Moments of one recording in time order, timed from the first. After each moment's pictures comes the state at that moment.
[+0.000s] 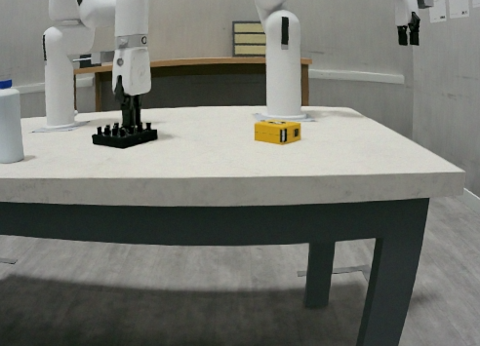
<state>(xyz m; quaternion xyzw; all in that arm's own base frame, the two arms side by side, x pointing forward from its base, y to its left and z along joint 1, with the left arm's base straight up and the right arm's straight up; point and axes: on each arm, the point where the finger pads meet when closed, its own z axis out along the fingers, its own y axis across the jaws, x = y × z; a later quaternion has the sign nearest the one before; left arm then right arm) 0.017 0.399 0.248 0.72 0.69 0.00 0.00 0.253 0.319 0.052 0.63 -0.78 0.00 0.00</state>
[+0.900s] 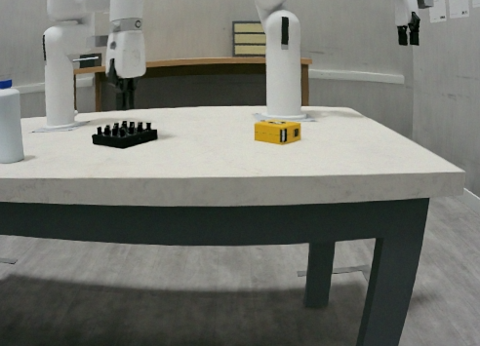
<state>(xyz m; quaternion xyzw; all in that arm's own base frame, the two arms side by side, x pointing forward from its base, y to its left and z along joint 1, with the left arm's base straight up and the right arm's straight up) 0.017 0.399 0.248 0.72 0.69 0.00 0.00 0.253 0.304 0.091 0.60 -0.80 0.00 0.00</state>
